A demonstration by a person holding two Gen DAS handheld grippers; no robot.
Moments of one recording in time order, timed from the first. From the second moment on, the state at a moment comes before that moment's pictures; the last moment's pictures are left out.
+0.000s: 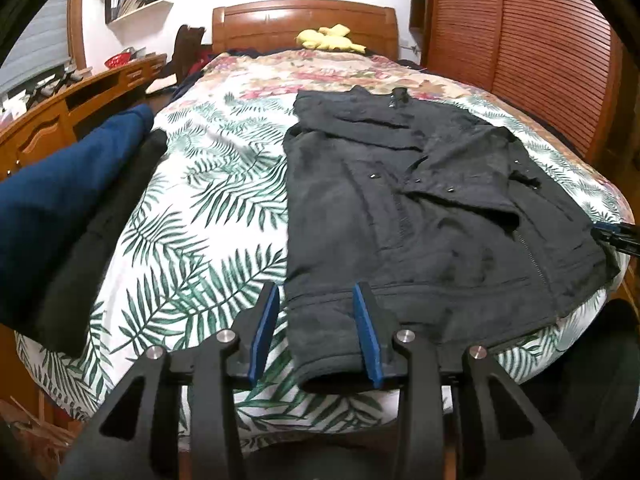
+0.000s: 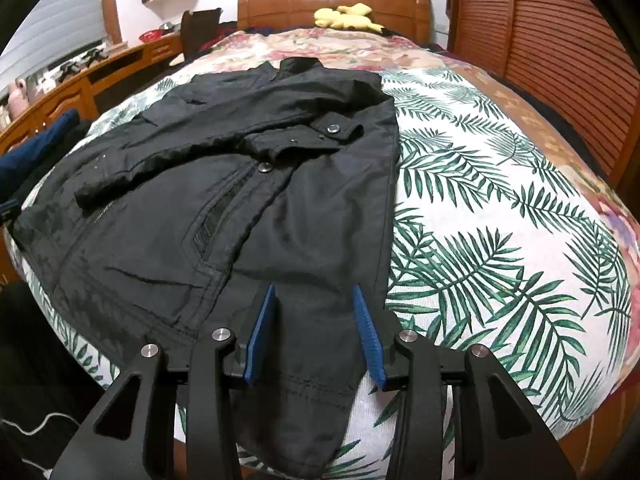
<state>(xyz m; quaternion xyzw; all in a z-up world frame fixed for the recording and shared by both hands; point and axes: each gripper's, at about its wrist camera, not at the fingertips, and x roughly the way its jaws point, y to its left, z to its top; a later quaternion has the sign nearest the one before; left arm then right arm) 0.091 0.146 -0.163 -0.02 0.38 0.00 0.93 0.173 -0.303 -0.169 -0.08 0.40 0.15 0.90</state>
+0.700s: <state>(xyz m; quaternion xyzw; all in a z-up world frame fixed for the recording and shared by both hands) 0.097 0.156 -0.187 -0.04 0.40 0.01 0.92 0.165 -0.315 -0.176 -0.07 0.45 0.16 0.88</state>
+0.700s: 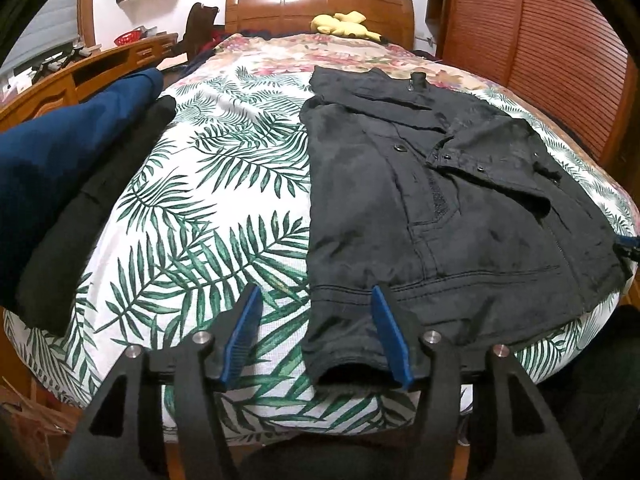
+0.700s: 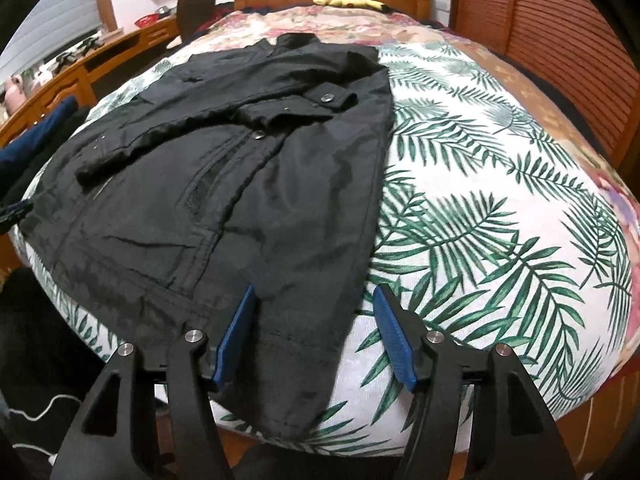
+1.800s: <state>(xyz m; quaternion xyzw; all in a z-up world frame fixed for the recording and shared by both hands) 0.076 0.143 -0.187 -0.07 0.39 -0.03 0.92 0.144 -0.293 -0.151 -0.07 0.41 0.23 0.88</state>
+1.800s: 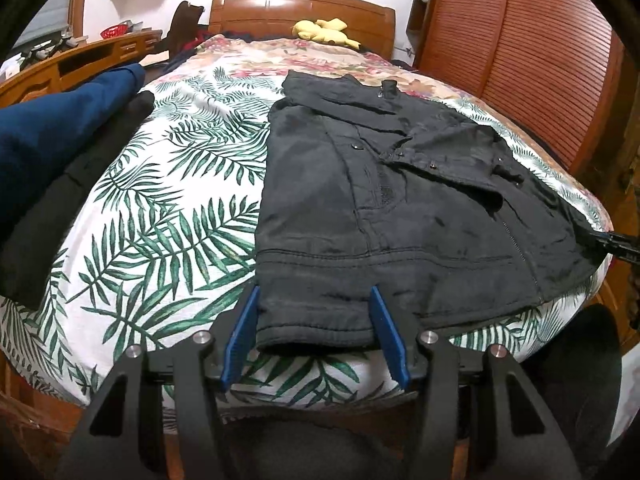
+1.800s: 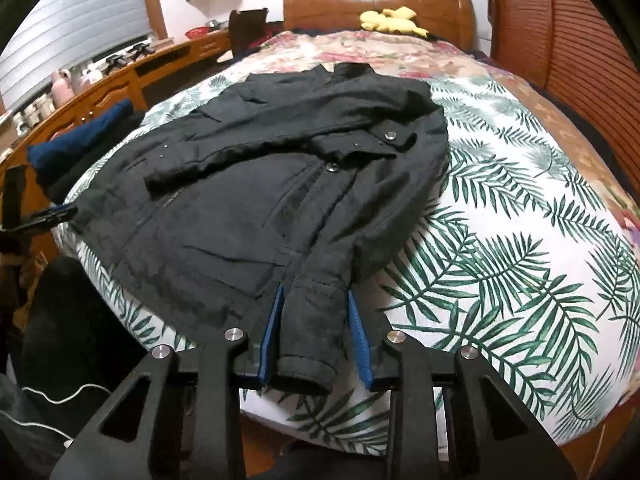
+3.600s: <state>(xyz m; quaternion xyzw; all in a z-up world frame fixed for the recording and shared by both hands) 0.056 0.107 0.094 0.00 0.13 -0.04 0.99 0.093 -0.335 0.108 -0.07 0.15 0.22 0.96</state>
